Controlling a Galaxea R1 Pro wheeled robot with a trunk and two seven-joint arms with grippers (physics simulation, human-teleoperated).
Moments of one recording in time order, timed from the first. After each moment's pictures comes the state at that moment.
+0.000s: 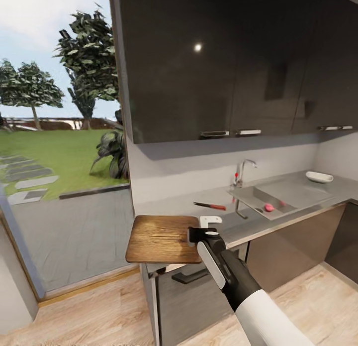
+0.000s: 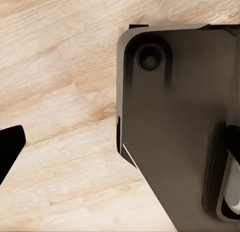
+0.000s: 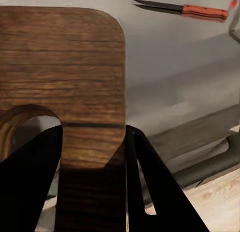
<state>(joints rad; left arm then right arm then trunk) 0.01 0.06 0.01 -0.04 0.00 -0.04 0.00 -0.66 0.16 0.39 -1.02 -0.38 0.61 -0.49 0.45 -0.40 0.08</state>
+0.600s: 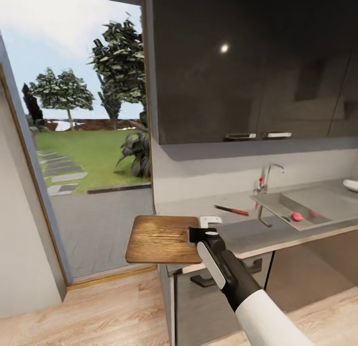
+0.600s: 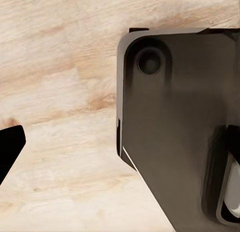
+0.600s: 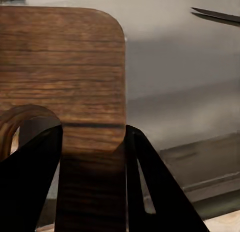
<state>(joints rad) 0.01 0.06 0.01 -0.04 0.00 -0.04 0.00 -0.66 0.16 0.39 -1.02 -0.38 0.61 -0.49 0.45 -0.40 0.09</state>
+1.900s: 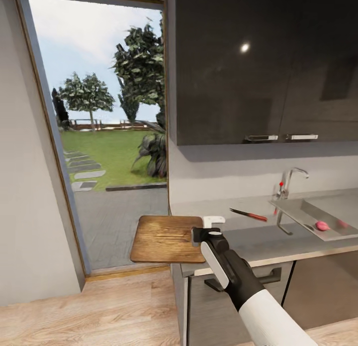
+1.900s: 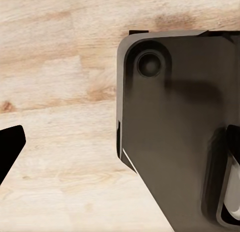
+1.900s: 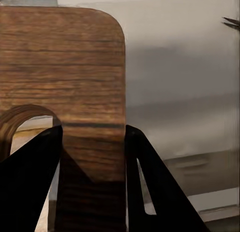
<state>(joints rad) 0.01 0.06 0.01 -0.04 0.00 -0.04 0.00 -0.66 0.13 0.38 -1.02 -0.37 0.61 -0.49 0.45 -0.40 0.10</state>
